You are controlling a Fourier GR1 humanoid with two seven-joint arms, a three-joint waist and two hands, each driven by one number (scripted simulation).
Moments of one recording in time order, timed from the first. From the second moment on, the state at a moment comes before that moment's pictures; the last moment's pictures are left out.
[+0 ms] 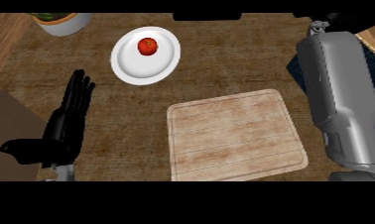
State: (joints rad) left arm 0.03 0.13 -0.06 -1.70 0.09 0.18 0.01; right arm -0.96 -0.17 -0.30 -0.99 1.61 -0.30 1.18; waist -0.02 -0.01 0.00
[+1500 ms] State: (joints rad) left arm -0.02 0.11 -0.04 -1.68 0.08 0.14 0.01; right arm -0.46 -0.07 -0.46 -1.44 1.50 -0.23 1.05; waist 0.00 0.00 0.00
